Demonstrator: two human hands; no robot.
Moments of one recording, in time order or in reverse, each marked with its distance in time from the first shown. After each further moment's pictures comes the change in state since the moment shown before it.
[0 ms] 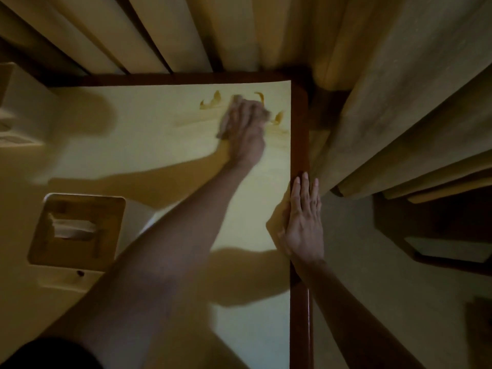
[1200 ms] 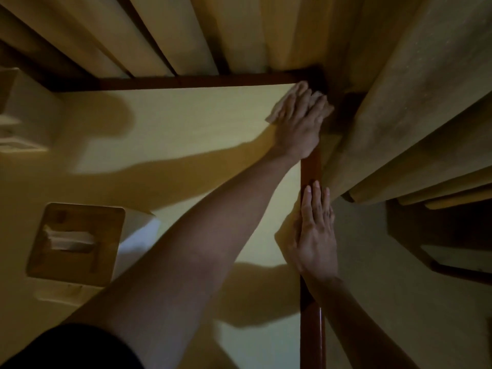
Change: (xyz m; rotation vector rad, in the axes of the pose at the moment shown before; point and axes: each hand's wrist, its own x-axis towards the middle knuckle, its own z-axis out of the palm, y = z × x) left_hand 0.038 0.064 0.019 0.039 -0.221 0.225; right_hand 0.000 0.004 0.002 0.027 0.008 -0.003
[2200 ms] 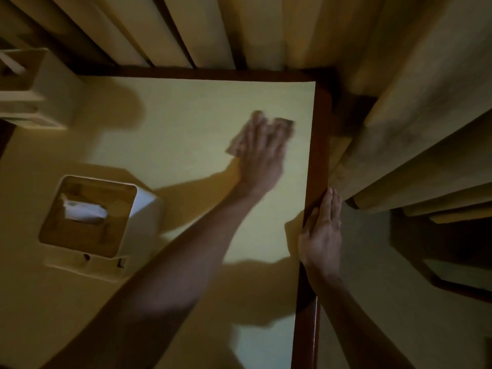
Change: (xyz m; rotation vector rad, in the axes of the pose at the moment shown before) left_hand -0.105 -0.044 0.004 0.096 0.068 -0.228; right_hand -0.007 -0.002 -0.007 0.312 0.035 0.215
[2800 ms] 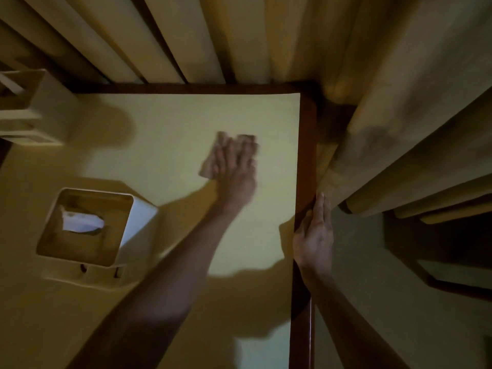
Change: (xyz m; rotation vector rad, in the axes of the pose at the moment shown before) left_hand -0.030 -0.015 -0.011 -0.119 -0.009 -0.190; right_hand -0.002 -0.003 -0.003 0.069 0.030 0.040
